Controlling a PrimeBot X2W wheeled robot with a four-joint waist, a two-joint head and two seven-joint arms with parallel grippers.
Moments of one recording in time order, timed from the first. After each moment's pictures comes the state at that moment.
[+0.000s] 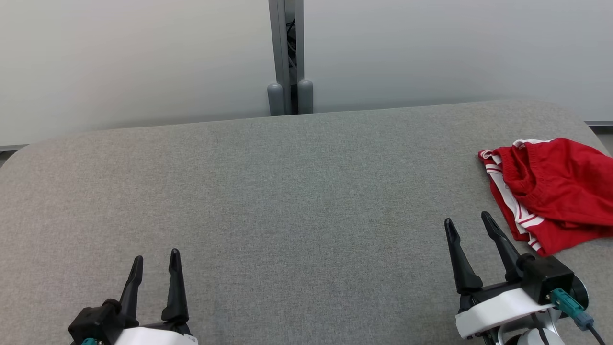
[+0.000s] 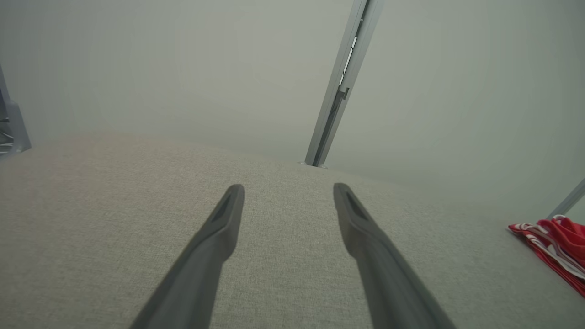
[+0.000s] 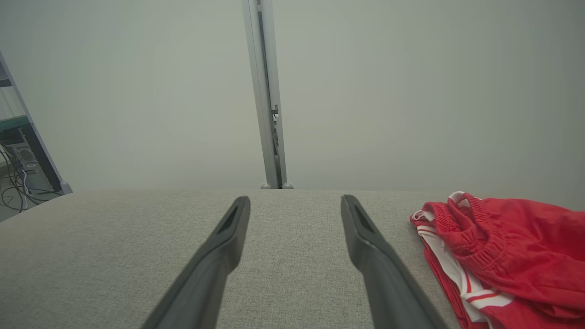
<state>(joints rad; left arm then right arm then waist) 0.06 0.05 -0.06 0.17 -0.38 0.03 -0.26 -0.09 -0.05 0.12 0.23 0.16 0.13 -0.26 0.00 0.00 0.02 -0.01</state>
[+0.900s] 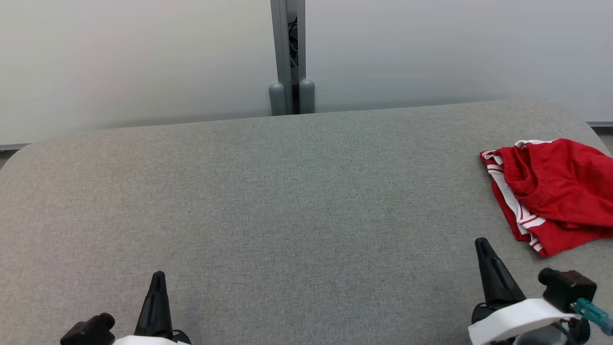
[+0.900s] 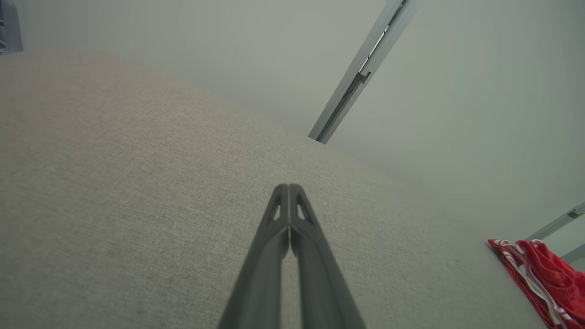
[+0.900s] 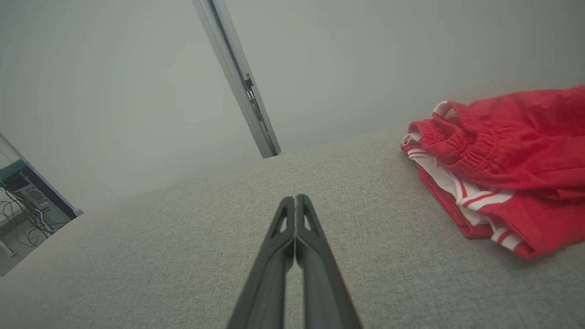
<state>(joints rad) 0.08 0.04 -0.06 0.22 -0.59 0.02 -0.23 -0.05 -0.05 0.09 0.28 0.39 0.13 -0.19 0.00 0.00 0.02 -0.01</state>
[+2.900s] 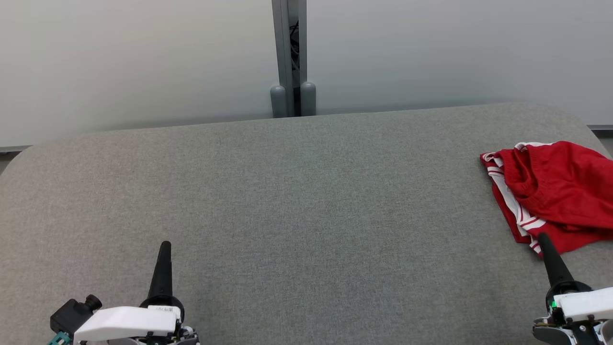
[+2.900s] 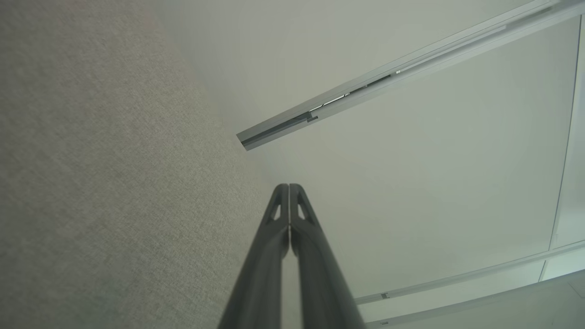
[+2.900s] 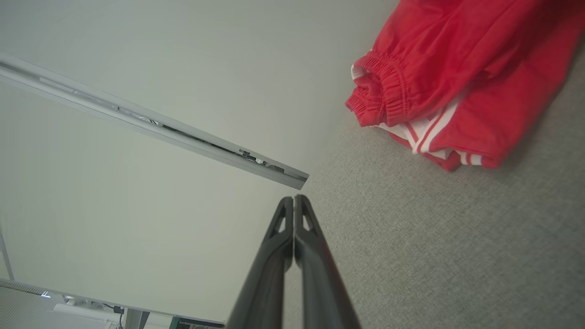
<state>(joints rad) -0.01 0.04 -0.09 0.21 -1.27 -0.08 -0.12 -0.05 -0.10 -0.10 0.23 1.24 0.13 0.06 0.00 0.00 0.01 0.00</state>
